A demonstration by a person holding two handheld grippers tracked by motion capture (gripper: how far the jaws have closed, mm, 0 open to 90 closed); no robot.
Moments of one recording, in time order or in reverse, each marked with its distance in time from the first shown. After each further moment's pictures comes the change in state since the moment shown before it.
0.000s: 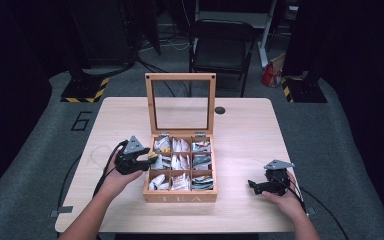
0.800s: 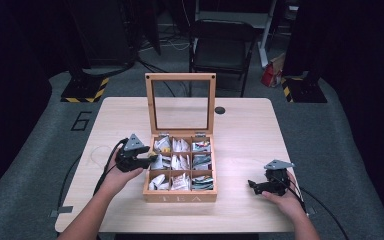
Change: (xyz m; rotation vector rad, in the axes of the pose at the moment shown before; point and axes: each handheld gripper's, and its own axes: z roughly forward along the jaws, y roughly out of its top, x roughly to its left) left arm 0.006 0.000 0.008 0.012 -0.006 -0.032; right arm 0.000 0.000 0.000 0.000 0.000 0.001
